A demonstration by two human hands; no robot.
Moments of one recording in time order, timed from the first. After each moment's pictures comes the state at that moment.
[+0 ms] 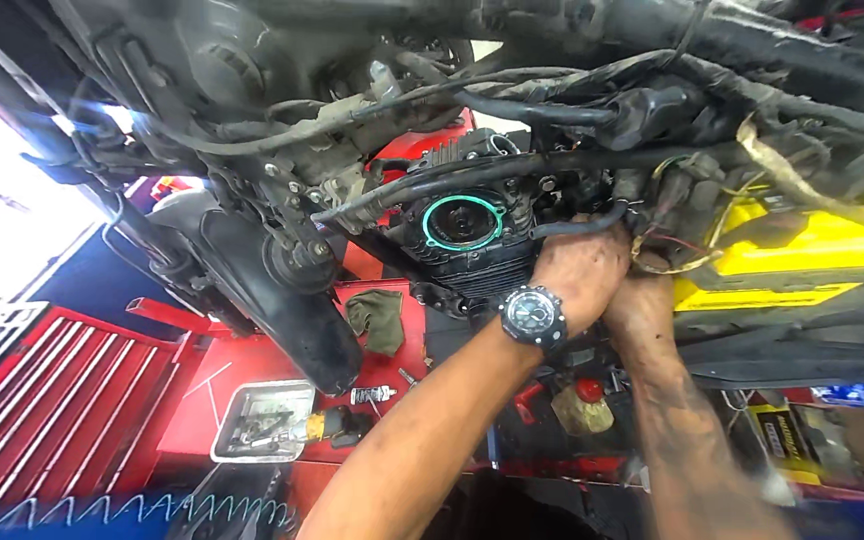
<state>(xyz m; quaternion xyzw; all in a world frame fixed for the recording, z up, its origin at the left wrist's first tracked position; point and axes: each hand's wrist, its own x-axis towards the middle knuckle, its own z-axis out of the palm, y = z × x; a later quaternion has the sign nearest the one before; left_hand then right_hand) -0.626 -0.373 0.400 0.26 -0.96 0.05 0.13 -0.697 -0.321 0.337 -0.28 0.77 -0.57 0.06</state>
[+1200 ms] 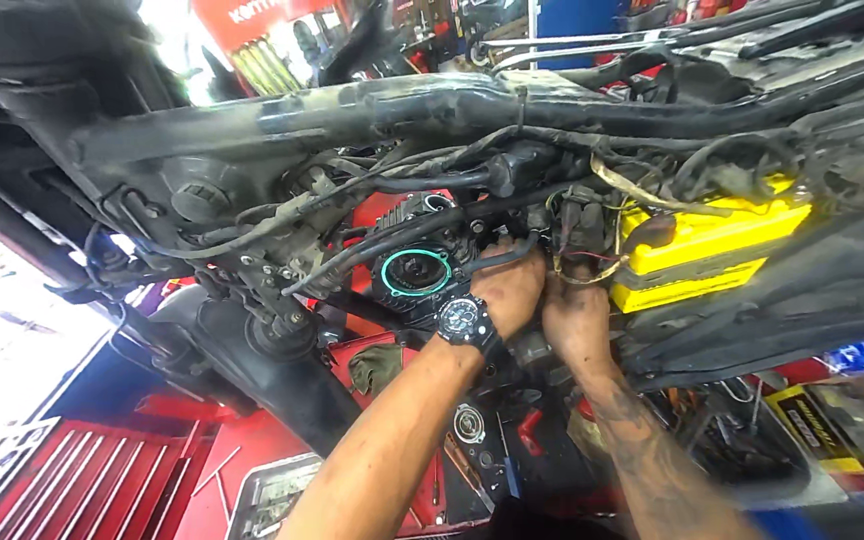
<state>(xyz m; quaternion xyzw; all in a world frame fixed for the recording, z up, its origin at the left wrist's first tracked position) -0.627 -0.392 0.401 0.30 -0.95 0.09 0.09 -0.688 -0.324 0.325 -0.31 0.80 -0.52 -0.04</state>
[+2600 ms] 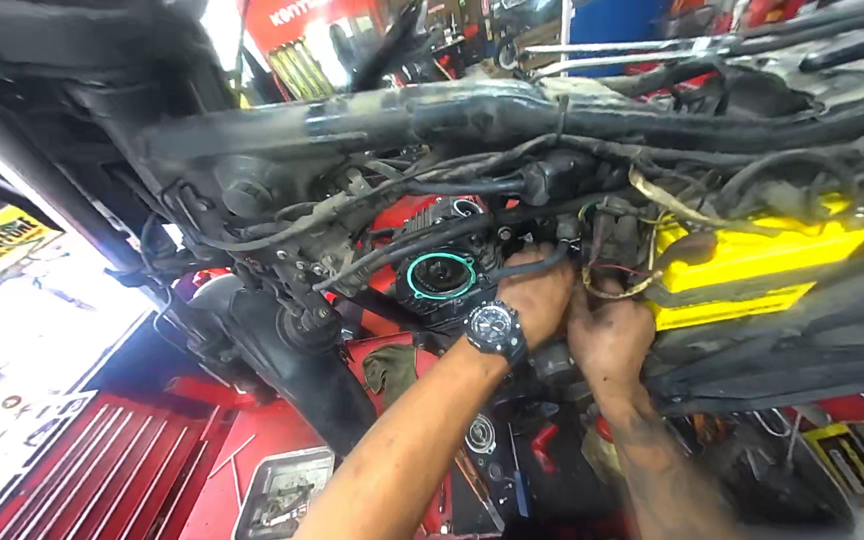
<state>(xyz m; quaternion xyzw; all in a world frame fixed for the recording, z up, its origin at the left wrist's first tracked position) -0.626 -0.392 0.404 0.27 -0.95 0.13 0.12 -0.687 -0.320 0.325 -0.30 0.82 -0.48 -0.13</state>
